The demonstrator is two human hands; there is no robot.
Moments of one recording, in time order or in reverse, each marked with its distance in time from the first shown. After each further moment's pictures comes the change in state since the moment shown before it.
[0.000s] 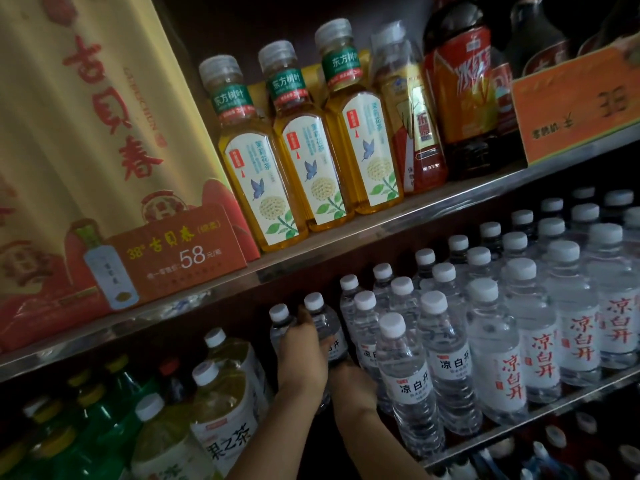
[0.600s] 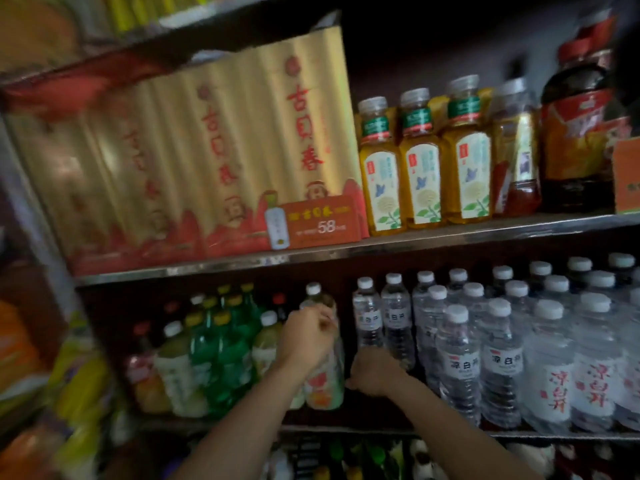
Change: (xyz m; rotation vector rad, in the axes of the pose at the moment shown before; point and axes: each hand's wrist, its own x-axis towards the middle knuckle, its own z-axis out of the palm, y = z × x) left_hand -0.095 -0.052 -0.116 -0.121 0.102 -0.142; right_hand -0.089 -0.047 -0.065 0.044 -0.358 -0.333
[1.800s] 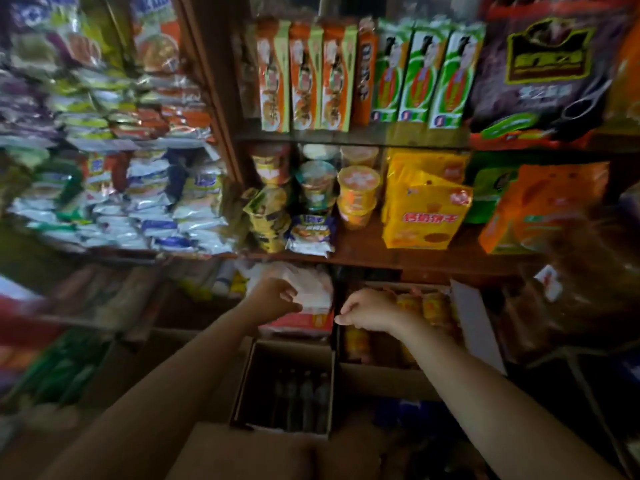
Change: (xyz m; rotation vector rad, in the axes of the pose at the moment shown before) left_hand -0.719 -0.291 -0.267 -0.046 0.313 -1.607; right_hand -0.326 -0.465 0.441 -0.294 -1.169 -1.024
